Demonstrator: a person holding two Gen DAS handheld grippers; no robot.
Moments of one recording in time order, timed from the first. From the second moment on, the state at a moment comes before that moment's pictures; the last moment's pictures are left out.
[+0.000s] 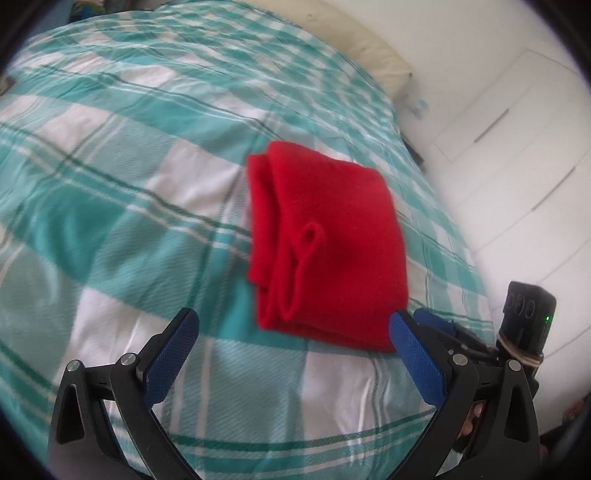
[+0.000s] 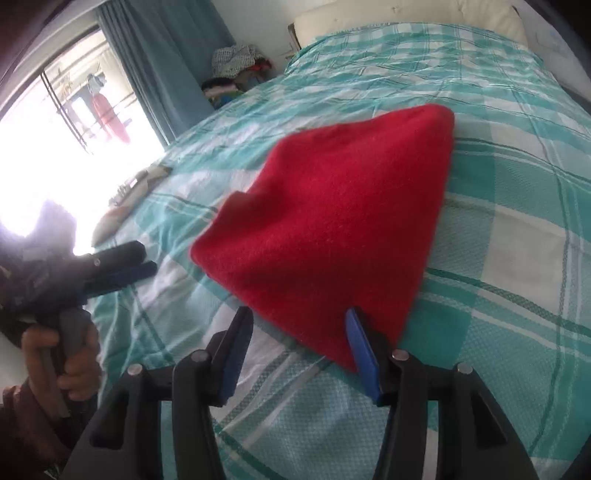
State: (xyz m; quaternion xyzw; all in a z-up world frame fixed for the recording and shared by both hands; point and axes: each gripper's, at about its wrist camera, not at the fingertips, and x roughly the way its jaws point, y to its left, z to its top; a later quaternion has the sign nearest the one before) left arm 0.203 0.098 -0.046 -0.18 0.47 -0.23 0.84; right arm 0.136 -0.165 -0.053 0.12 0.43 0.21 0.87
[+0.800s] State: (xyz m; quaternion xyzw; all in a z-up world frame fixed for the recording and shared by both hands) left arm 0.287 0.024 -0.041 0.00 0.47 -0.22 0.86; right arm 0.225 -0.112 -0.033 0.04 0.40 0.12 0.91
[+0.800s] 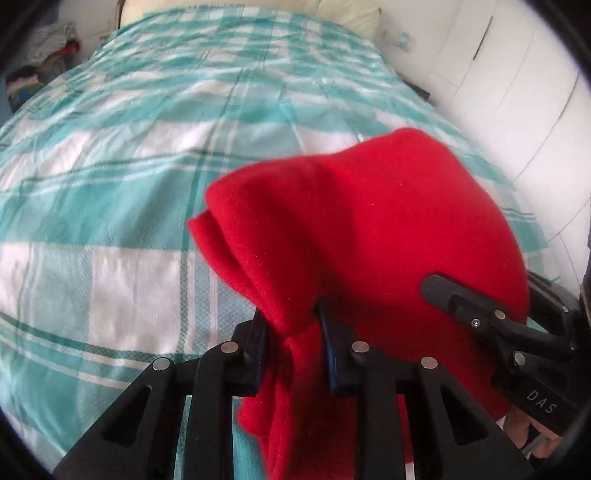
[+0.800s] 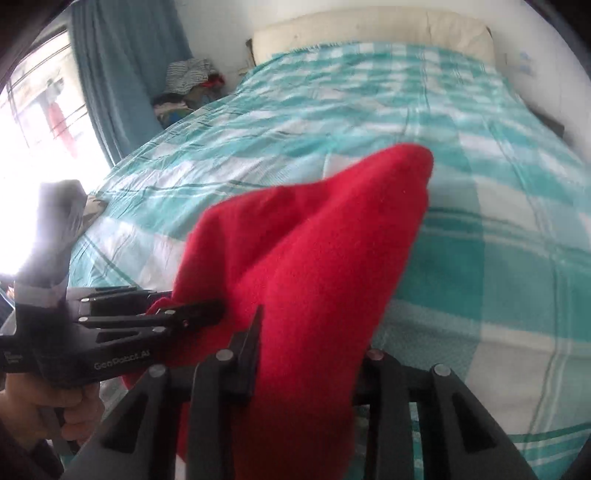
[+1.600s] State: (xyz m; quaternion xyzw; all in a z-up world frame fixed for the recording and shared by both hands) left arm 0.104 -0.002 -0.009 0.11 0.32 -0.10 0.94; right arm 0.069 -0.214 -0.031 0.05 0.43 0.03 0.90
